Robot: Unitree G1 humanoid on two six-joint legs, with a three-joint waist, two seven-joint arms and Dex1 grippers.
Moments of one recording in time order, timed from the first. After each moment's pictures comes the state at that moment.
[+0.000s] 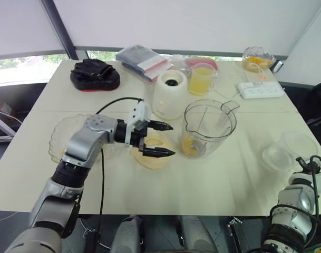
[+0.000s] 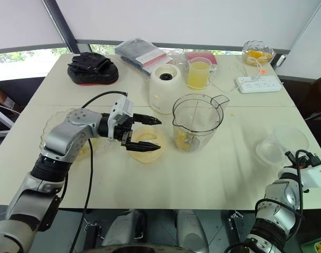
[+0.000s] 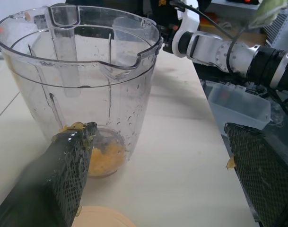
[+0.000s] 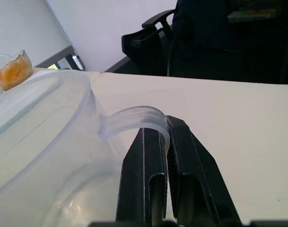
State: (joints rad) left arm -0.64 0.49 -0.21 -0.02 -0.43 0.49 -1.26; right arm -0.12 -0.17 -0.74 0.18 0.48 -0.04 -0.17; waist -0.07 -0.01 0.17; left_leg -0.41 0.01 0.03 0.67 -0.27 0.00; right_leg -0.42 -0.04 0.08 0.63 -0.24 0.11
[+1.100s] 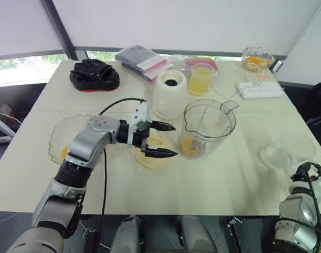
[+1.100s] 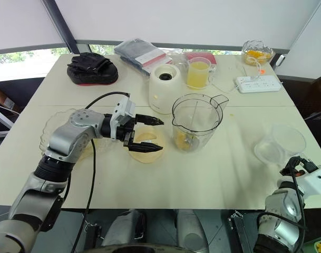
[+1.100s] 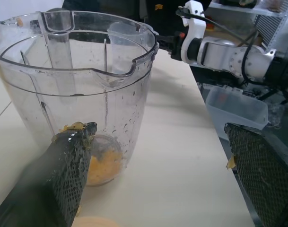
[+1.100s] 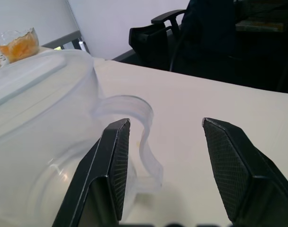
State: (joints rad) left arm -0.64 0.46 -0.22 -0.01 -0.43 0.47 -1.26; right arm 0.07 -0.14 -0.66 -0.03 0.45 0.03 -0.20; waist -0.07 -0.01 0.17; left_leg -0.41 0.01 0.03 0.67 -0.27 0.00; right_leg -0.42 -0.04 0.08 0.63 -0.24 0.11
